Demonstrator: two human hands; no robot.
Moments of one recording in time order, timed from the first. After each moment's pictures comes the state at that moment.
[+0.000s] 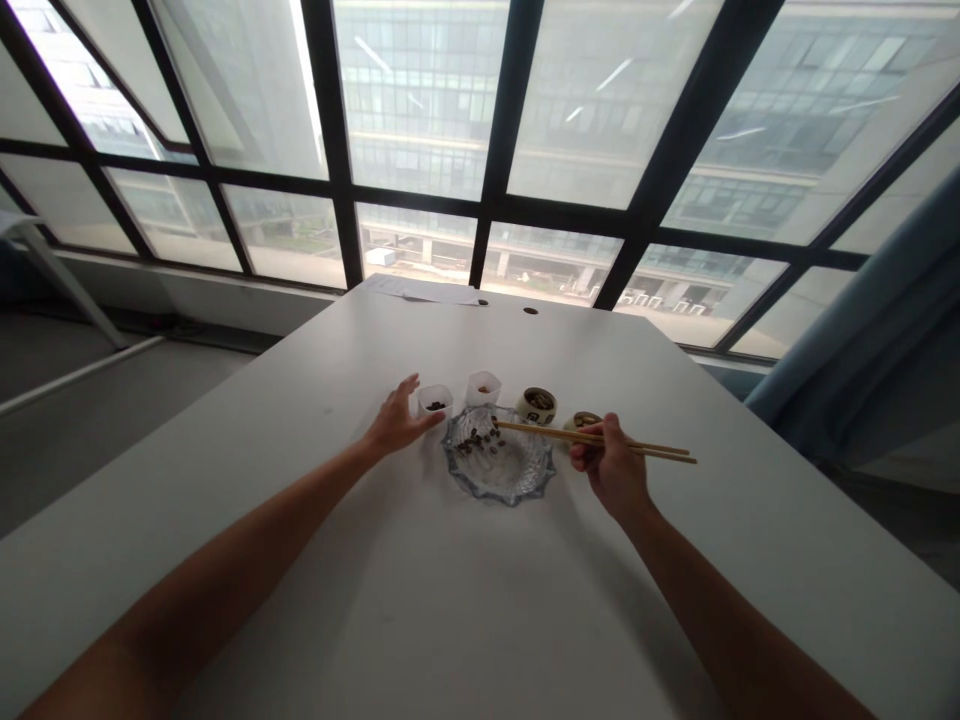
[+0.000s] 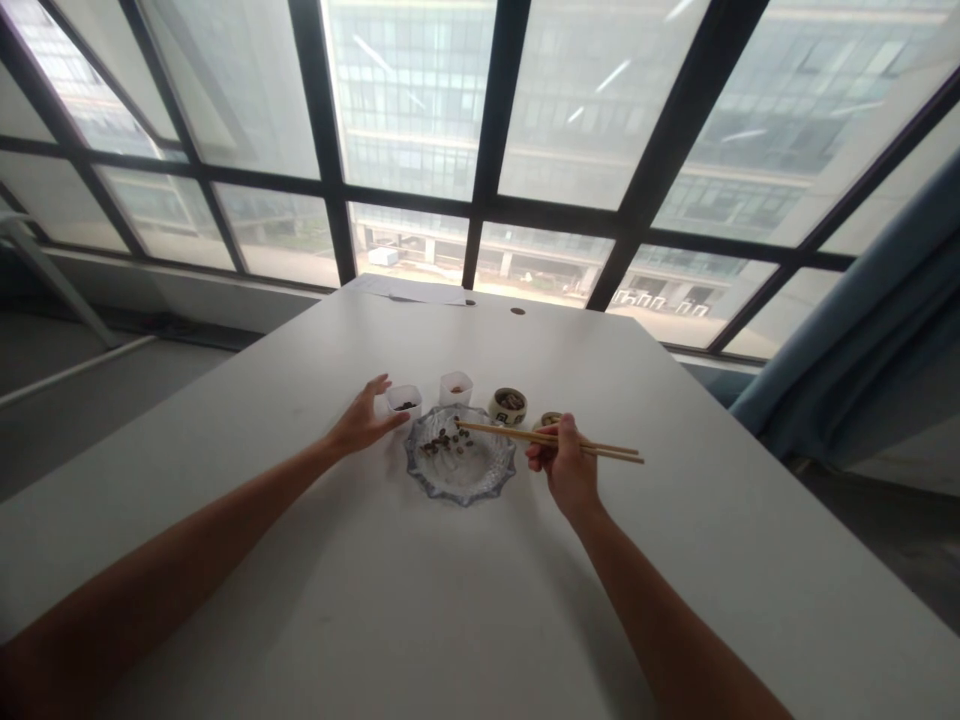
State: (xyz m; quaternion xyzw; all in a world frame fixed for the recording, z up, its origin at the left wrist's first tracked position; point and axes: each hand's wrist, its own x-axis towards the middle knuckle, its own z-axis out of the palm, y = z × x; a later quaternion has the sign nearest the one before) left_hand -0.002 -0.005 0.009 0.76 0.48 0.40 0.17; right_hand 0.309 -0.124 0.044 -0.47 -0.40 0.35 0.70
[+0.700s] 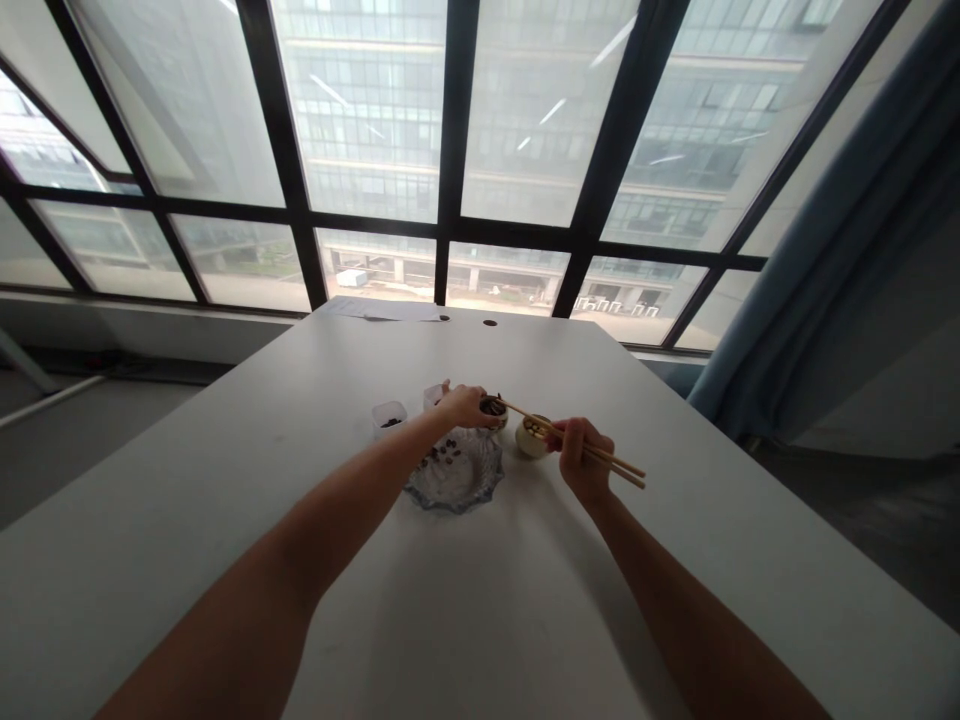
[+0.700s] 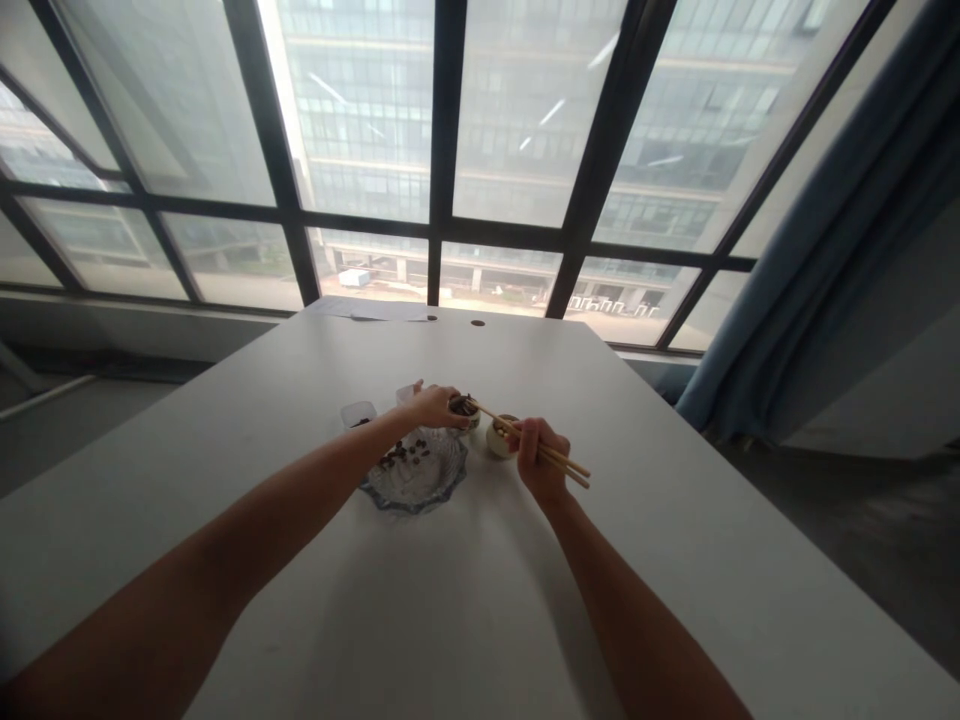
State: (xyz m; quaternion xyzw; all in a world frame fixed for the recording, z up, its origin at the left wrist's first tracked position) left_hand 0.184 0.022 0.073 0.90 0.42 0.08 0.12; right_hand 0.357 -0.132 0.042 -0.52 -0.55 0.03 0.65
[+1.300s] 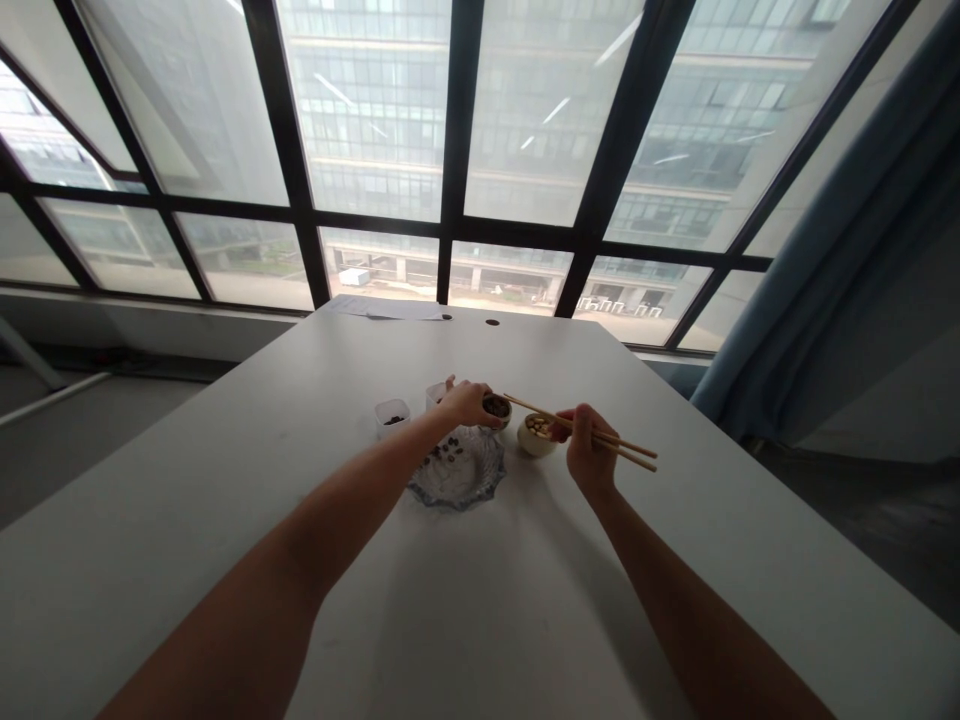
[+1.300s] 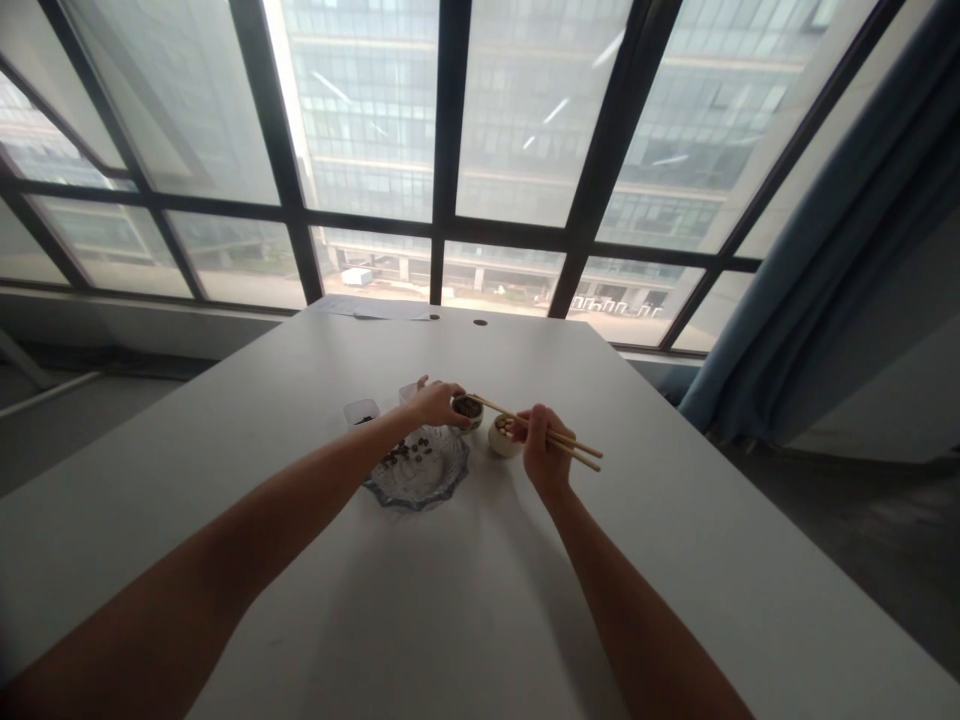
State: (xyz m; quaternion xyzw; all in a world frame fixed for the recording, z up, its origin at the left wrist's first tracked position) left_hand 0.183 0.023 0.073 0.90 0.41 0.11 0.10; right_hand 0.346 -0.132 0.065 -0.52 -0.50 0.09 0.69
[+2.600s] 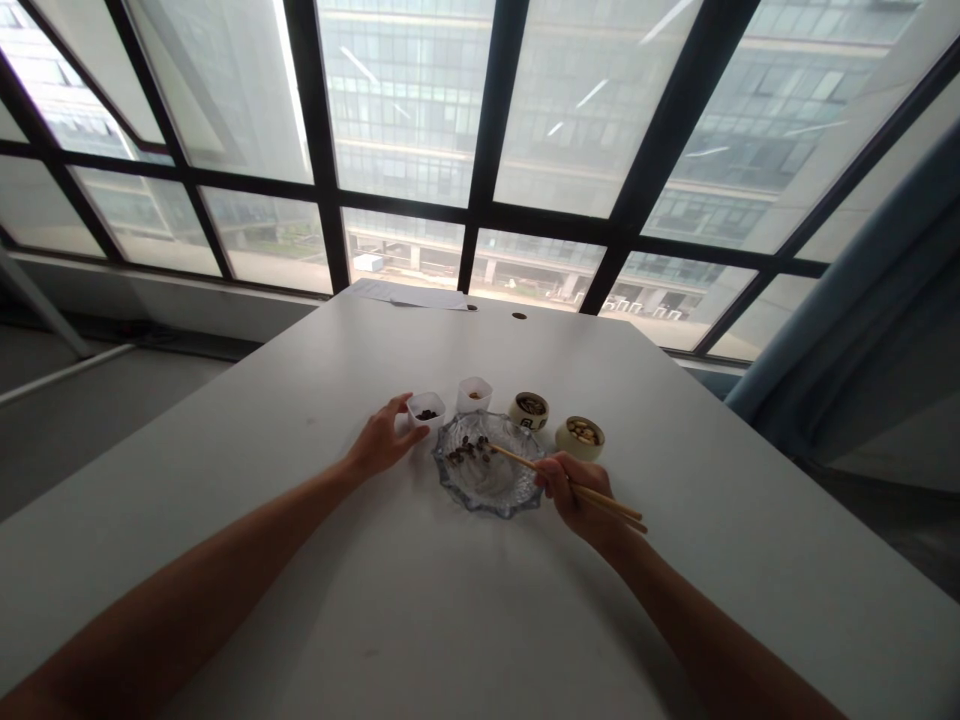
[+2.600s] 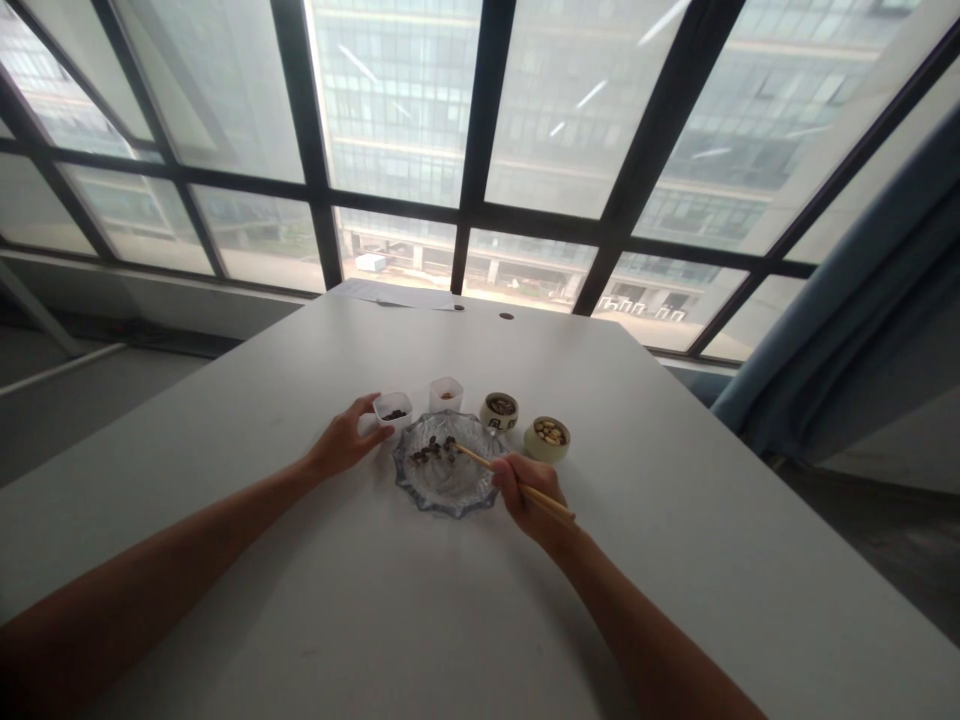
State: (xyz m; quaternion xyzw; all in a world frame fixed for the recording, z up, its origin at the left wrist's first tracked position) left_hand -0.006 -0.011 0.001 0.77 0.47 0.40 0.18; right_hand 0.294 -0.153 0.039 -0.49 -0.72 0.10 0.48
